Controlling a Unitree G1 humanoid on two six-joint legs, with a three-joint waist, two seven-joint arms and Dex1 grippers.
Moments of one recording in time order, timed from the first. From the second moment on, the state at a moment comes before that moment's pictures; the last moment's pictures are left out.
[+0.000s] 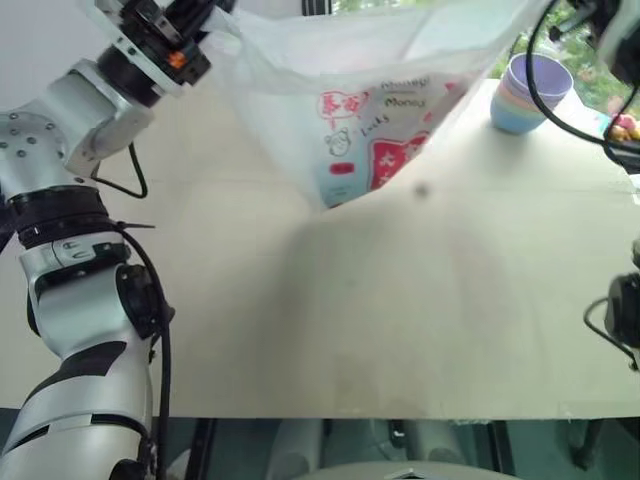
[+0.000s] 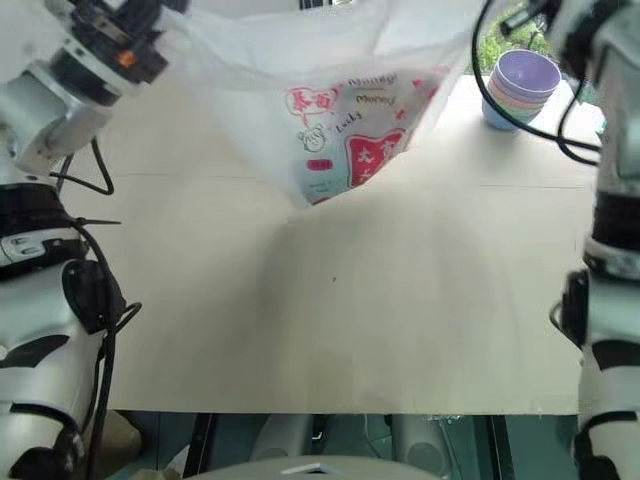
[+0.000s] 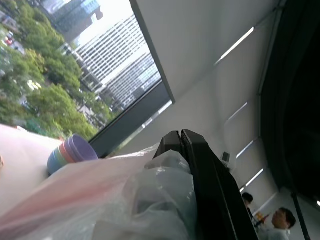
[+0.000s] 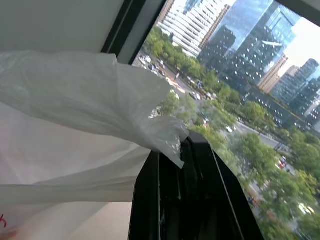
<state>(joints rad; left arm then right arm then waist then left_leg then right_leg) -1.13 0.71 0.38 0.50 -1.48 1.12 -0.39 -1.05 -0.74 -0.12 -0.12 0.10 0.76 0.51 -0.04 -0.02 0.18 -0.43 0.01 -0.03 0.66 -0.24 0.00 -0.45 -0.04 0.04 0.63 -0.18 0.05</state>
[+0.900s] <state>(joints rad) -0.21 0.59 0.02 -0.31 -0.73 0.71 -0.66 0.22 -0.62 -0.05 -0.54 0.04 0.51 0.50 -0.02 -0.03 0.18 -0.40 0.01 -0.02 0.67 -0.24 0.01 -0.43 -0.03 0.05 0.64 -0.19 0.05</state>
